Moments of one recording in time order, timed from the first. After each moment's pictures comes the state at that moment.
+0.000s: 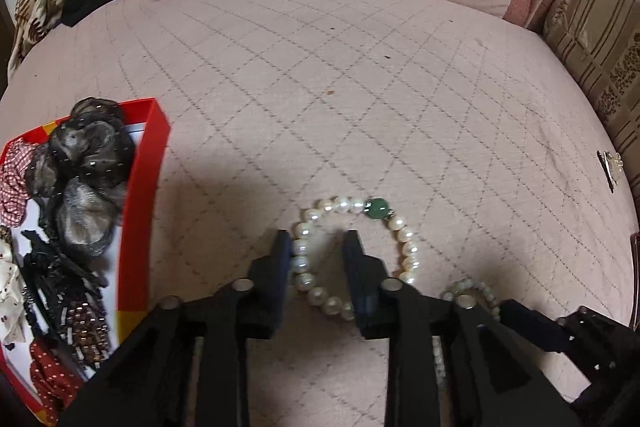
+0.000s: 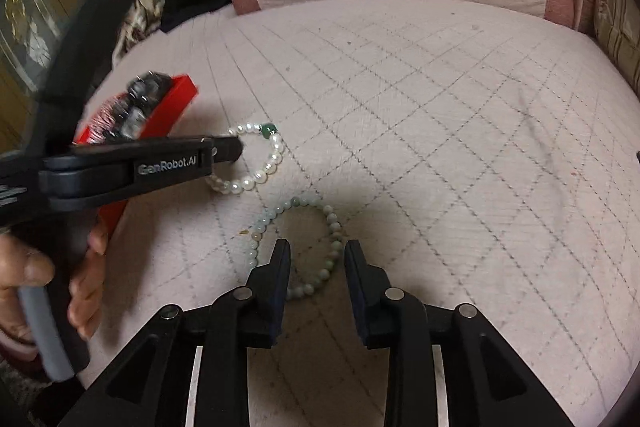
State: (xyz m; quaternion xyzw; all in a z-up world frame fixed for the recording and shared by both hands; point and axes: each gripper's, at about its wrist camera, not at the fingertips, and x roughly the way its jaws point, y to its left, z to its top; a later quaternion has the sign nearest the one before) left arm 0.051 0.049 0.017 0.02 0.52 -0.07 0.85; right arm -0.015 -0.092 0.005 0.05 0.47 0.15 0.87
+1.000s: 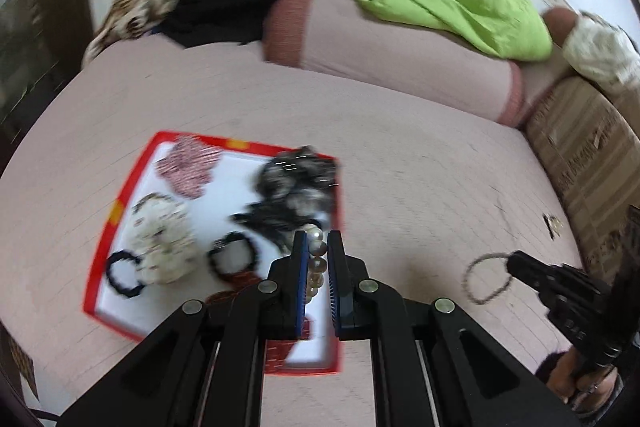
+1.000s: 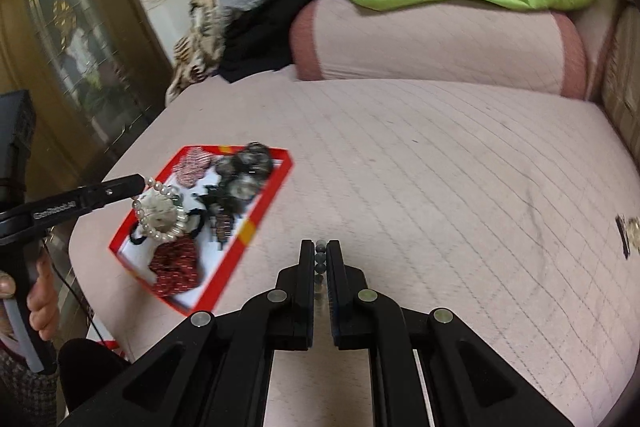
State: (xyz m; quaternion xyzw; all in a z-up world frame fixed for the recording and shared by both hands) left arm -0.061 0.221 0.161 -0.09 0.43 -0.04 0.90; right arm -0.062 -0.051 0.118 0.05 0.39 0.21 0.90
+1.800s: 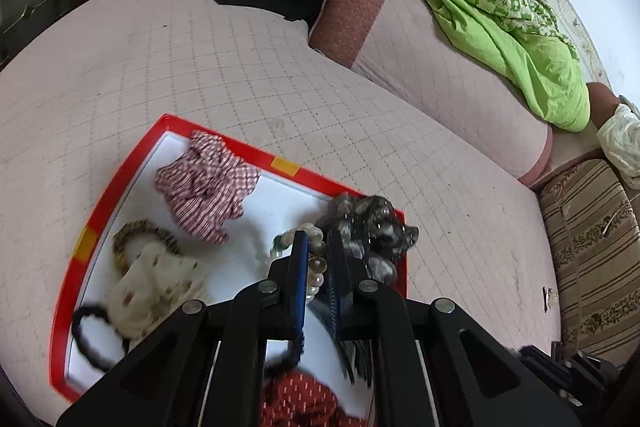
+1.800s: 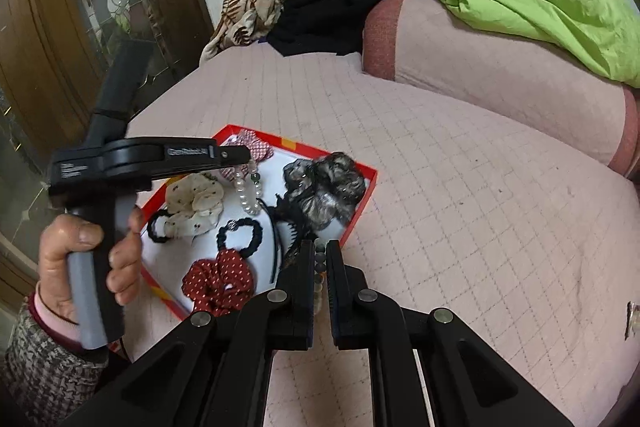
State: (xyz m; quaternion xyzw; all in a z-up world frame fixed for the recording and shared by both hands) left arm 0.044 0.299 0.104 -0.20 0.45 -0.04 0.87; right arm -0.025 0.069 0.132 -0.04 0.40 0.25 0.88
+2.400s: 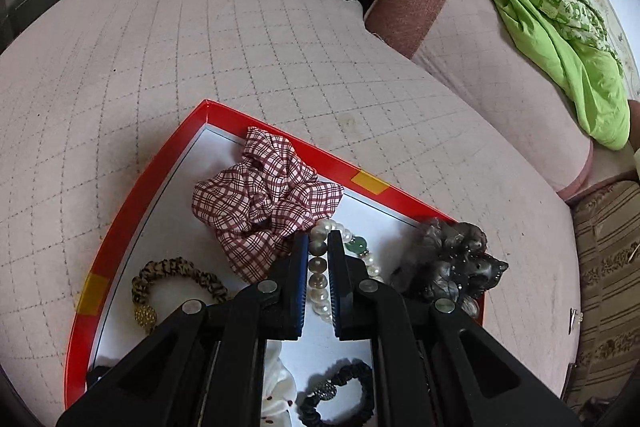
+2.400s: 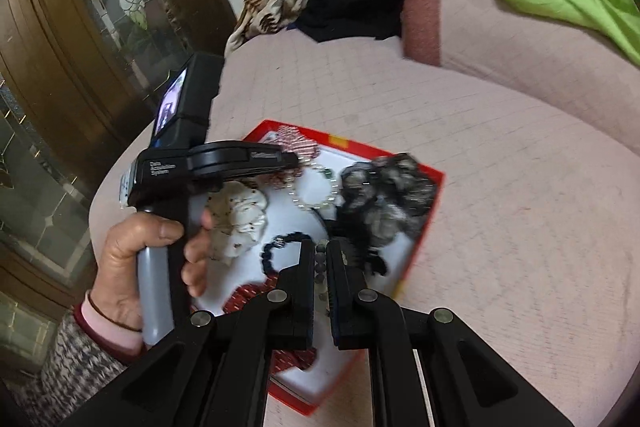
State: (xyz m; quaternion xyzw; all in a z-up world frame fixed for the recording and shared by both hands) left arm 0.080 0.336 0.056 -0.21 0.48 0.01 0.85; right arm 0.001 0.130 0.114 -0.01 0.43 0.30 0.85
